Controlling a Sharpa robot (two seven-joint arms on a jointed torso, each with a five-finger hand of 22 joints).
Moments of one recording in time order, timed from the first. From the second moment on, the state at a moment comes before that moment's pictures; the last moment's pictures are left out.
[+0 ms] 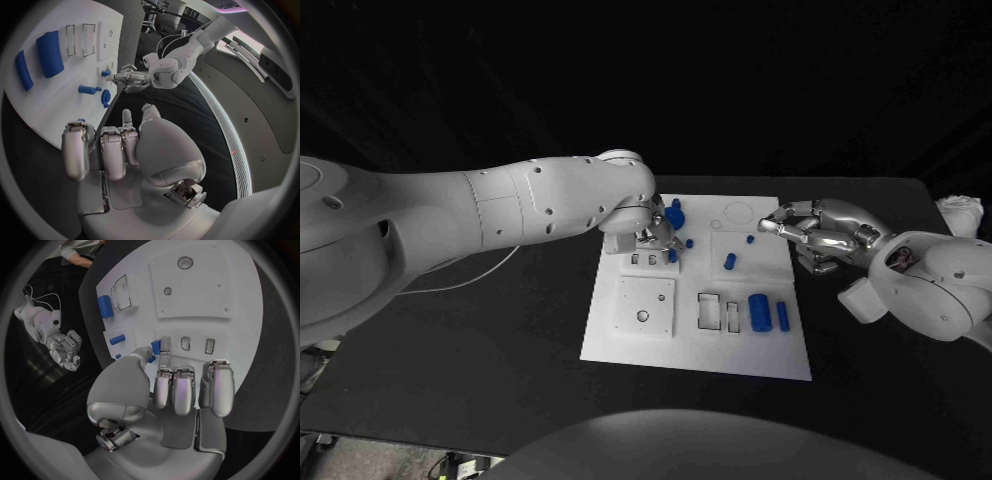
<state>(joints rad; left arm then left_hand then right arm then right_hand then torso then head) 1.37 -0.44 -0.23 1.21 -0.77 0.16 -0.70 1.10 -0.02 0.15 0.22 0.53 1.16 0.05 0.15 0.46 1.47 -0.02 1.57 1.31 1.47 -0.06 1.57 1.31 0.02 1.47 0.05 1.50 1.31 1.29 -1.02 -0.23 1.69 -0.49 -0.21 0.10 1.35 0.20 -0.26 0.29 0.57 0.57 0.10 0.82 0.26 1.42 0.06 1.58 1.50 1.47 -0.03 1.57 1.31 0.05 1.44 0.09 1.43 1.31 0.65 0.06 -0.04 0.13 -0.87</state>
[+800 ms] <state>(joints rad) 1.37 -0.44 -0.23 1.21 -0.78 0.16 -0.70 1.12 -0.03 0.19 0.19 0.57 1.15 0.04 0.19 0.55 1.47 -0.02 1.57 1.31 1.47 -0.07 1.57 1.31 0.02 1.46 0.04 1.49 1.31 1.29 -1.02 -0.23 1.69 -0.49 -0.20 0.10 1.35 0.20 -0.26 0.29 0.57 0.57 0.10 0.82 0.26 1.42 0.06 1.57 1.51 1.47 -0.02 1.57 1.31 0.05 1.43 0.09 1.42 1.31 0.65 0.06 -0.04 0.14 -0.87</state>
